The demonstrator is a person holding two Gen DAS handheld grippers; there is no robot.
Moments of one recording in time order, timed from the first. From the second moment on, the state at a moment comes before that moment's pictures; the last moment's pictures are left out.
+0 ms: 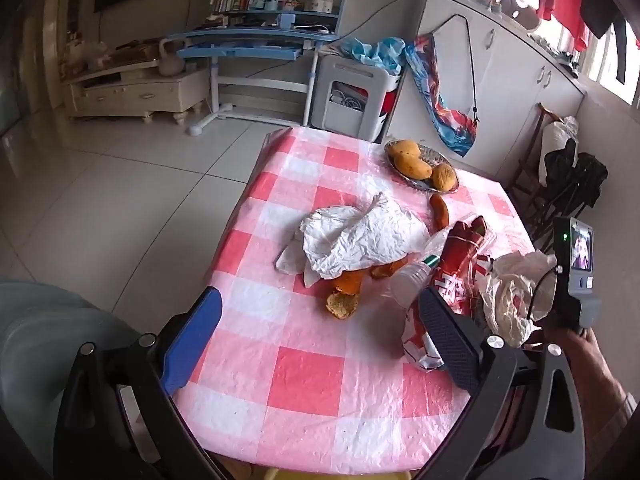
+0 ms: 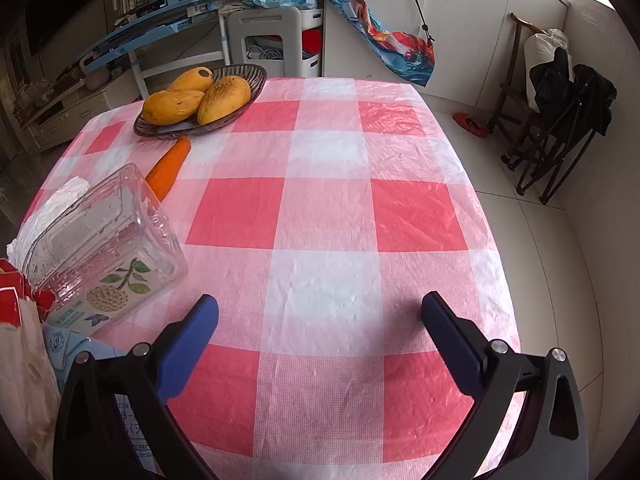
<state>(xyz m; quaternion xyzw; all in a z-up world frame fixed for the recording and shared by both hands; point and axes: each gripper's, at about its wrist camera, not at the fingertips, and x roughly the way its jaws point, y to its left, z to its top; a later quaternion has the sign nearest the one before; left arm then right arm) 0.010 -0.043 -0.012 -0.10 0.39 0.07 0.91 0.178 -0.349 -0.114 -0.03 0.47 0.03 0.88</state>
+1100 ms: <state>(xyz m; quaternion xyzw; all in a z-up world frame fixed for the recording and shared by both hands) -0.014 -0.035 -0.014 -0.13 0.35 0.08 0.93 0.049 -0.362 -0.028 0.03 0.30 0.10 0.95</state>
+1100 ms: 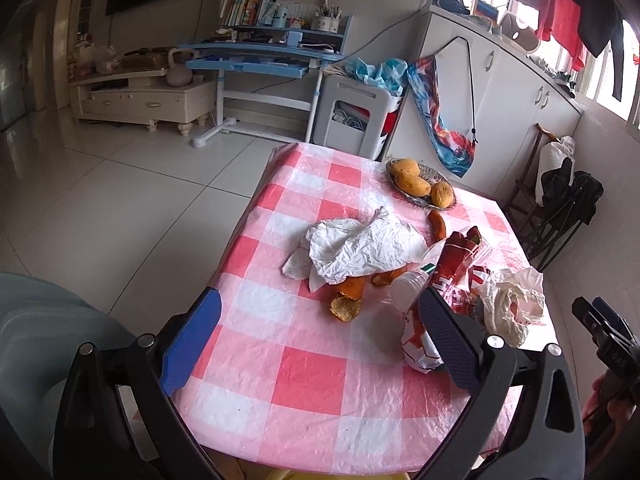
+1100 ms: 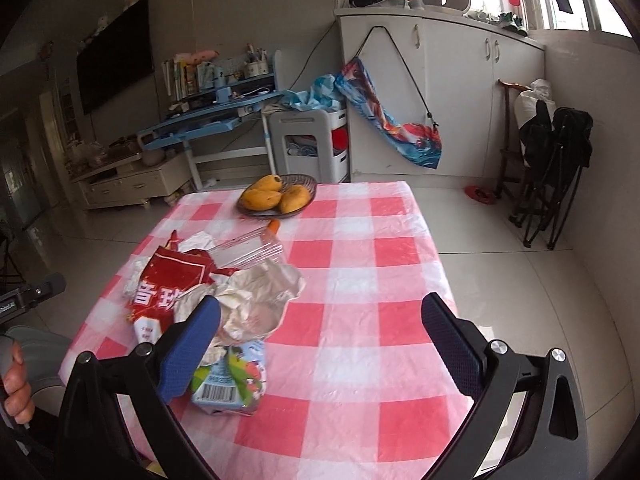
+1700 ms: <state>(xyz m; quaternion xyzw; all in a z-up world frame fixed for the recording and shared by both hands) -0.002 -0.038 -0.020 -0.11 0.34 0.08 0.93 0.045 -0.354 -0.038 0.03 0.31 0.14 0.94</state>
